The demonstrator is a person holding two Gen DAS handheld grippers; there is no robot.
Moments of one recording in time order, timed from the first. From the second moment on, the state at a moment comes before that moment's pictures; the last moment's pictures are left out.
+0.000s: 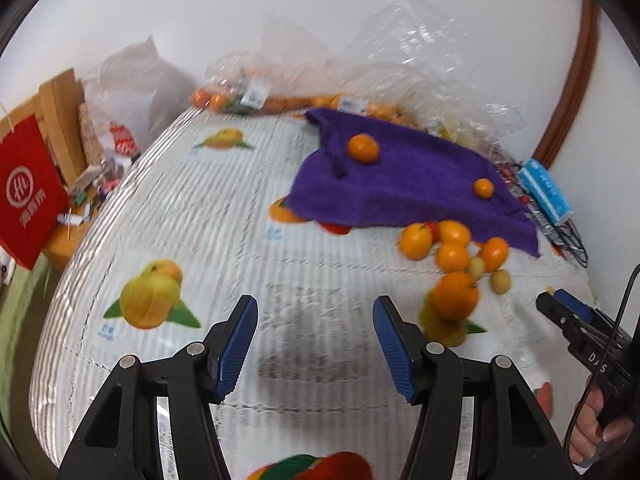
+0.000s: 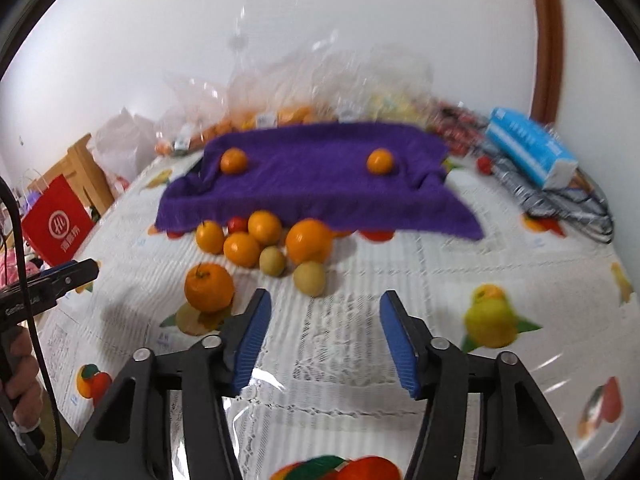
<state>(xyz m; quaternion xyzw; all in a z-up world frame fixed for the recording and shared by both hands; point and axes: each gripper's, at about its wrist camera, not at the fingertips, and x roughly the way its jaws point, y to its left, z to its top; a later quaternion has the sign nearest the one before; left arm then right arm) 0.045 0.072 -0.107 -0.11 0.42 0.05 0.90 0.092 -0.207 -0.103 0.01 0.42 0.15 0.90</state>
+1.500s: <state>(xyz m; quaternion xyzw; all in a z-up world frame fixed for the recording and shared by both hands) 0.053 0.072 -0.142 -0.11 0.43 0.02 0.89 0.124 -0.184 -0.145 0.01 0.44 0.14 0.89</state>
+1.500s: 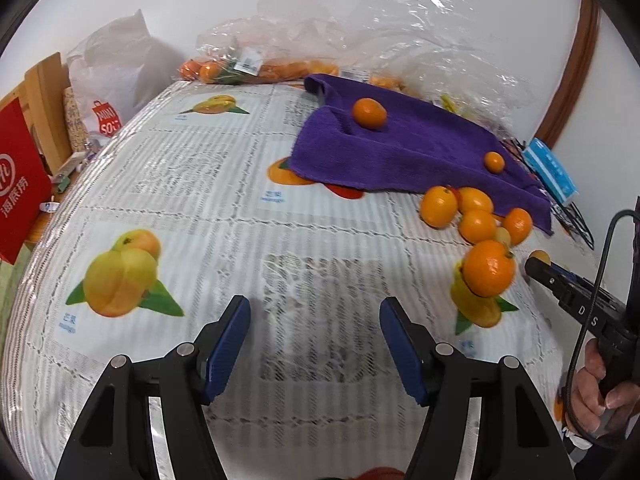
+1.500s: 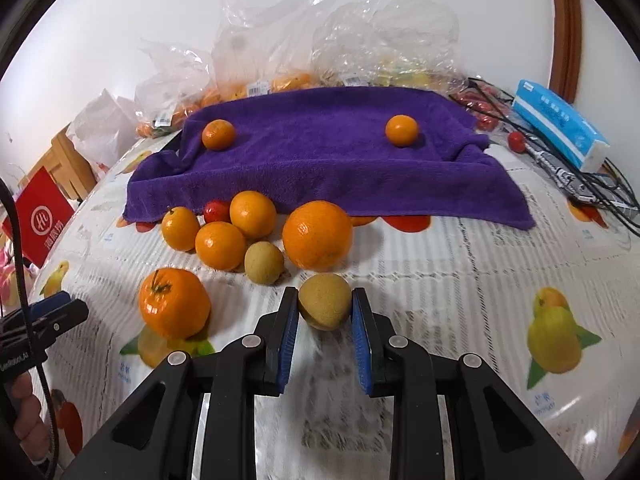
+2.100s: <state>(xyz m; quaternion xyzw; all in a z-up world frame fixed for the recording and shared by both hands) 0.056 -0.017 -0.139 -0.05 0.44 -0.05 0.90 0.084 -0.240 -0.129 -0.02 0.40 0.11 0.91</state>
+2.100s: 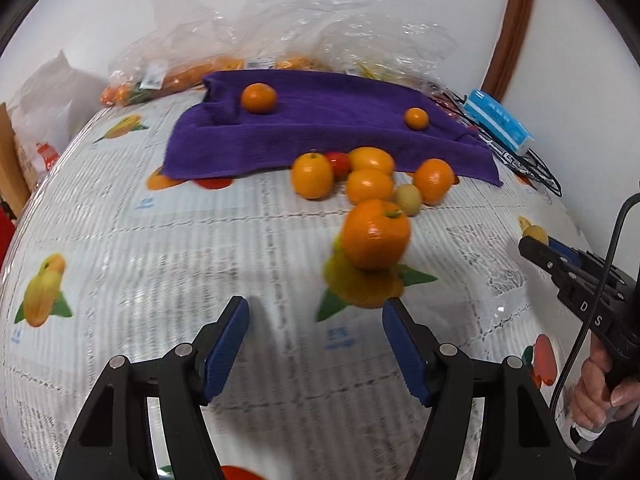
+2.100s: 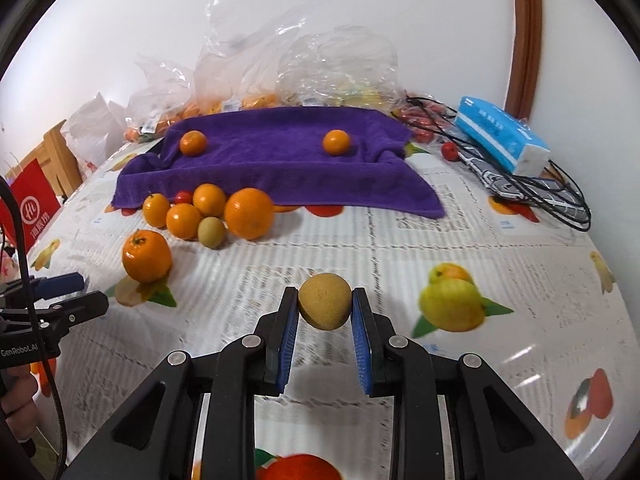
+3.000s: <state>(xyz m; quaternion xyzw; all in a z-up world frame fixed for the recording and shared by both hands) 0.097 -0.058 -0.143 -0.05 0.43 -0.03 0.90 0.085 -0.262 -0.143 -0.03 0.41 0.10 0.91</state>
